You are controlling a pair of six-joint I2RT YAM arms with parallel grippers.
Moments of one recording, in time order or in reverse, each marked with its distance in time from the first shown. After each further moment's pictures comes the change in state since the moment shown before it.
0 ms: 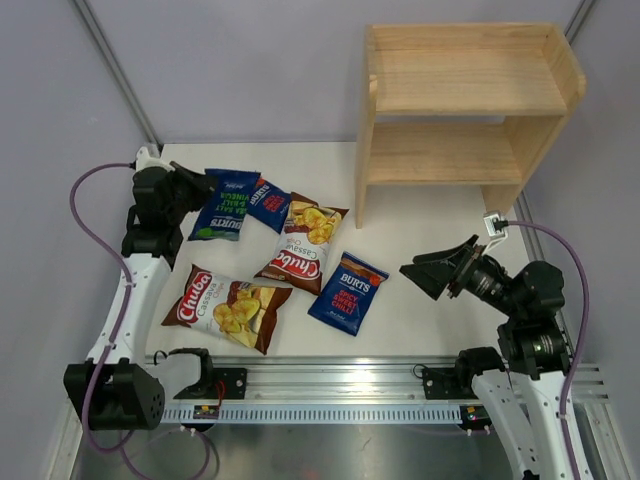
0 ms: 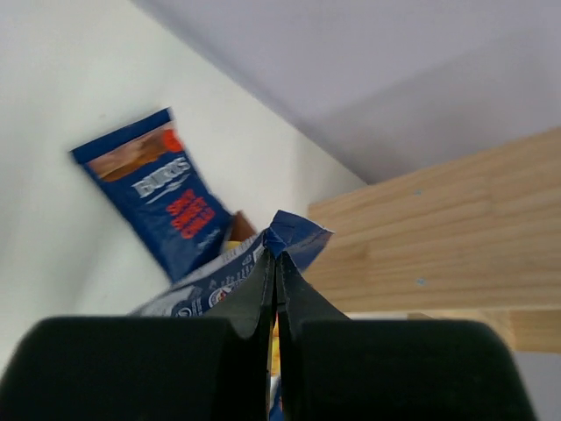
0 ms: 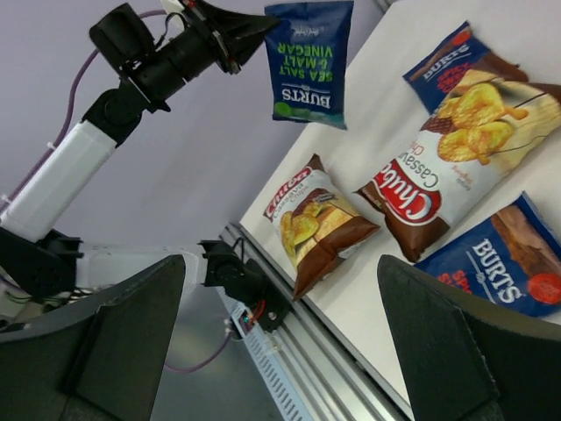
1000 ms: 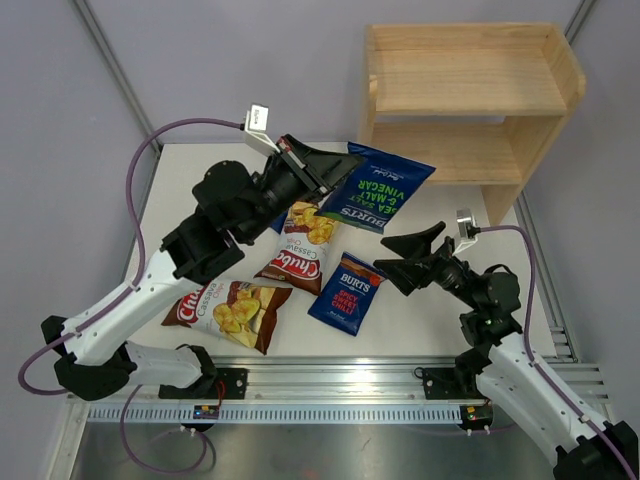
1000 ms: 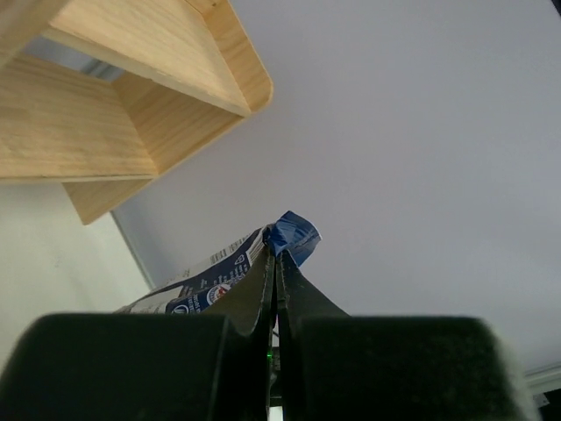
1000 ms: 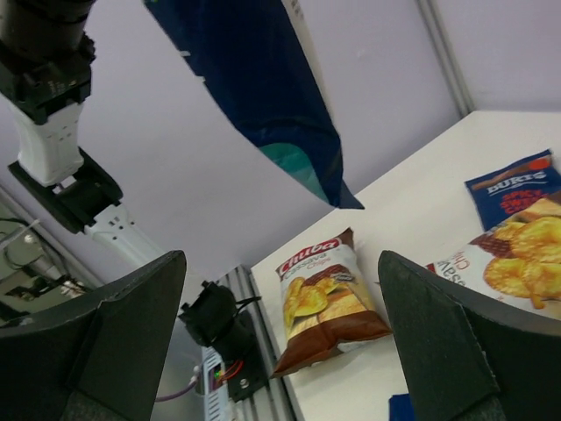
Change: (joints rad) left arm -0.963 0.116 0.559 0.023 -0.258 -0.200; right arm 0.296 0.213 -0.370 0.988 0.176 0.071
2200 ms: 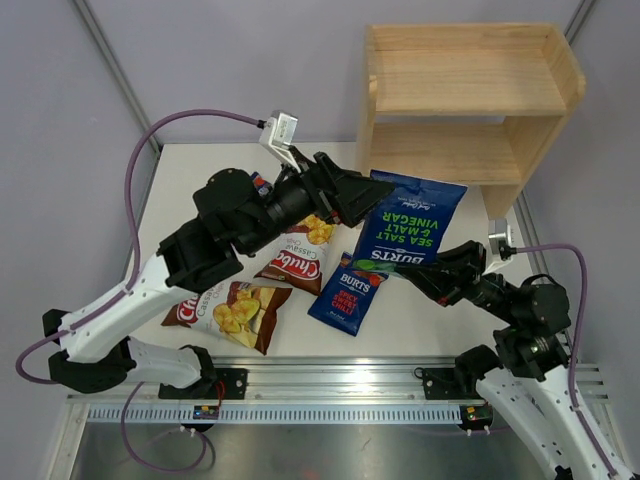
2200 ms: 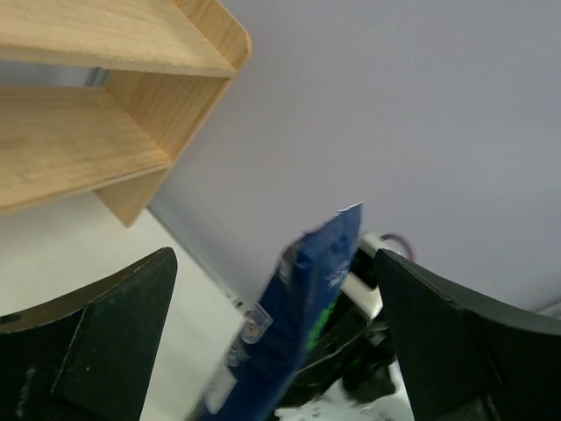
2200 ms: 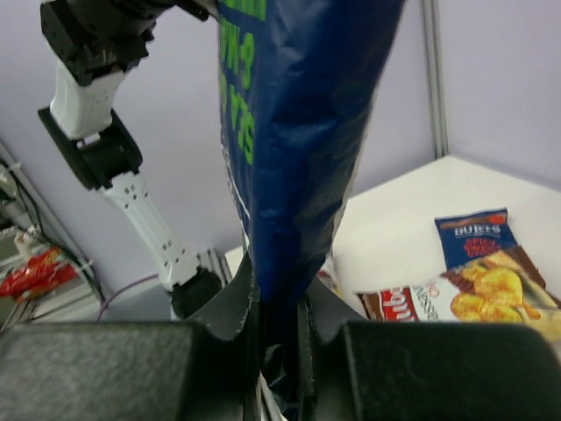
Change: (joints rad) left arm -0.164 0.046 0.095 -0.050 -0.022 0.291; right arm 0.003 -0.217 0.252 -0.459 -0.033 -0.265
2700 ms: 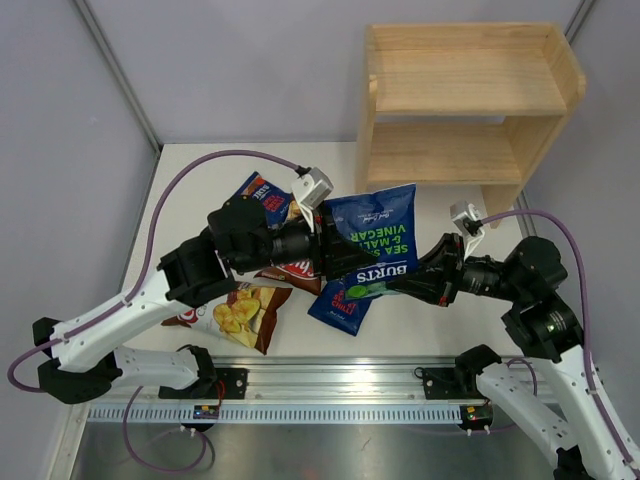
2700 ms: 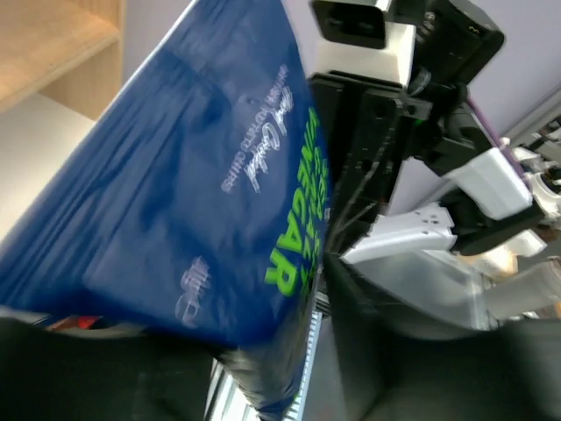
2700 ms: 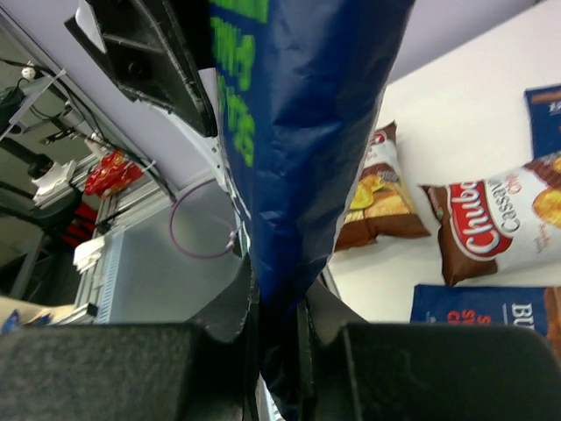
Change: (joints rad) left arm 0.000 -0.137 -0.239 -0.108 0.379 0.291; right arm 0.002 0.184 0.328 -0.539 -0.254 -0.119
